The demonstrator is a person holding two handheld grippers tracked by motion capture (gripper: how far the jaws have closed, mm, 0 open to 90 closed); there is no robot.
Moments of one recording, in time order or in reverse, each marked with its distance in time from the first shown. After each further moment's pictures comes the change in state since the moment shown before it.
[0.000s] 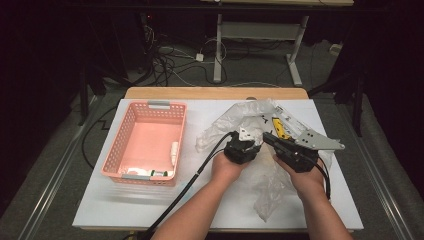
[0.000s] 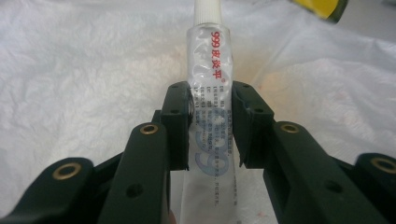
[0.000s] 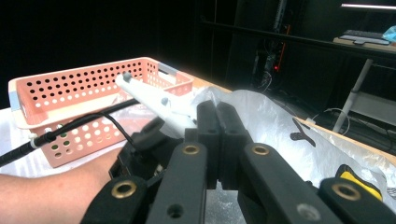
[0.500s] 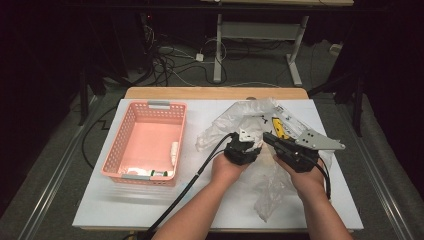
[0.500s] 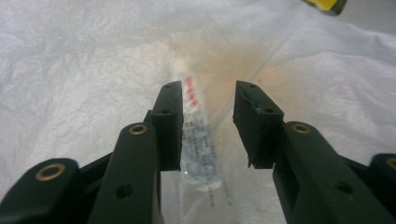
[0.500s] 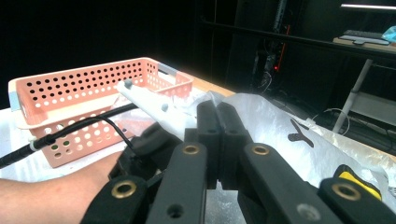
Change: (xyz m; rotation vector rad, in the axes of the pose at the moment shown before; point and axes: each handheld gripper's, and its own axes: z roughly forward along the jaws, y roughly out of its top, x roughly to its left) left arm -0.003 0.000 -0.006 -0.015 -0.017 -0.005; right arm 0.000 0.000 0.000 0.000 0.000 0.002
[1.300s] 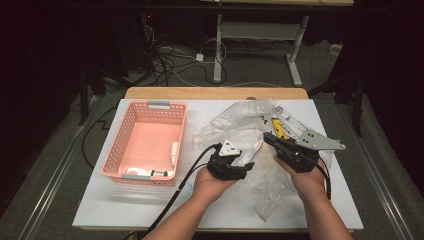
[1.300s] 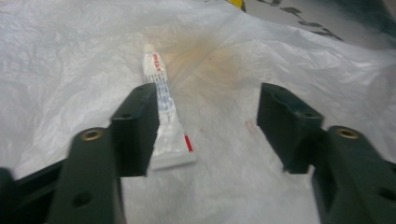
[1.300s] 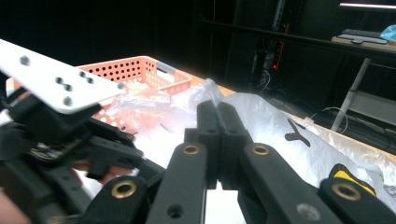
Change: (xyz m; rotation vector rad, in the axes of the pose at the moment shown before) left arm -0.017 -0.029 -0.078 -0.031 -0.057 0.032; right arm 0.000 0.000 -0.001 0.004 -0.005 0.000
